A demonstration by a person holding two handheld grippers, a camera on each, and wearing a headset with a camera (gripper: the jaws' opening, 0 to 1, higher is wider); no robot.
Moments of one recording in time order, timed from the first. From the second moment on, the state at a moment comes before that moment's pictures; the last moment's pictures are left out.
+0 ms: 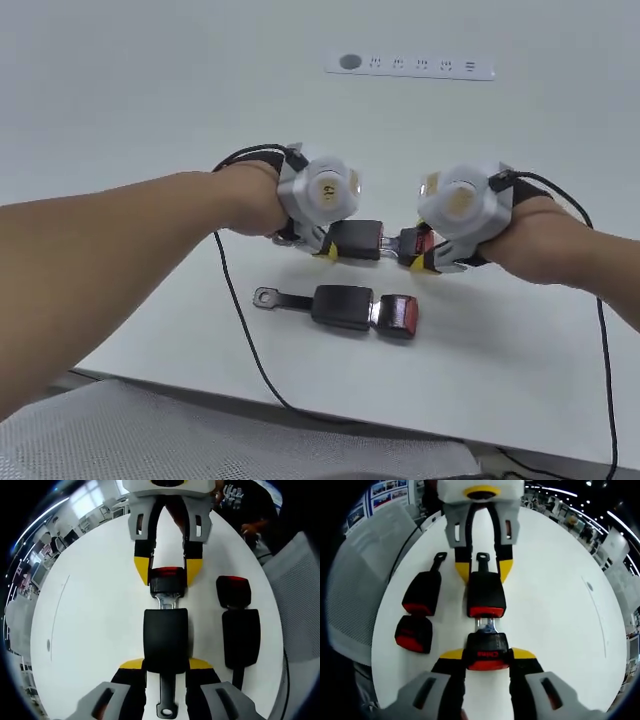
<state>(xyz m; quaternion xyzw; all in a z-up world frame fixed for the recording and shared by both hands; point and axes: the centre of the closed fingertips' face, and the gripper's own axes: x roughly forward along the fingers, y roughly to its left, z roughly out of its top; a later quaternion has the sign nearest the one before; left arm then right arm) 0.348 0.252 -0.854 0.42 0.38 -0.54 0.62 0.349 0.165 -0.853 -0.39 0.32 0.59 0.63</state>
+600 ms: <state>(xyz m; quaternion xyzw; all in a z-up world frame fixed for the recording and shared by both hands) 0.347 0.250 -0.853 0.43 0.38 -0.54 0.62 0.345 0.117 -0.856 -0.39 0.34 0.56 0.64</state>
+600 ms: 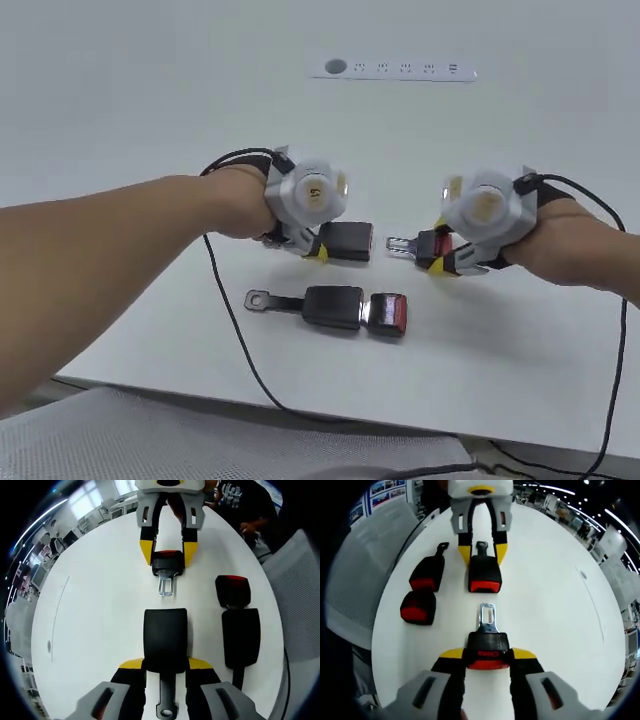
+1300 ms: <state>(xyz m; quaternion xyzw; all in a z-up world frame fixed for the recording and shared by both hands) 0.350 0.251 -0.856 0.43 0.38 -0.54 0.62 0.342 0.063 -0.857 -0.40 0.35 0.55 0.64</state>
